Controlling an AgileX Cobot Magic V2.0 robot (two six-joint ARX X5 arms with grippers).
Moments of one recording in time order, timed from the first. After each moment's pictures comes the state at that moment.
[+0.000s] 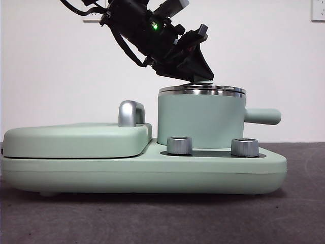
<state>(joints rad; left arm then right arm) -0.67 1.81 1.37 0.01 0.31 0.17 0.58 0.57 0.83 -1.03 0.26 0.37</state>
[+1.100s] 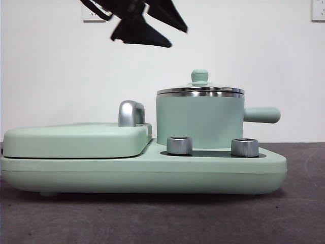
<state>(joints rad) -0.53 1.60 1.37 -0.18 0.49 -0.08 0.58 0.57 0.83 -0.98 0.26 0.37</state>
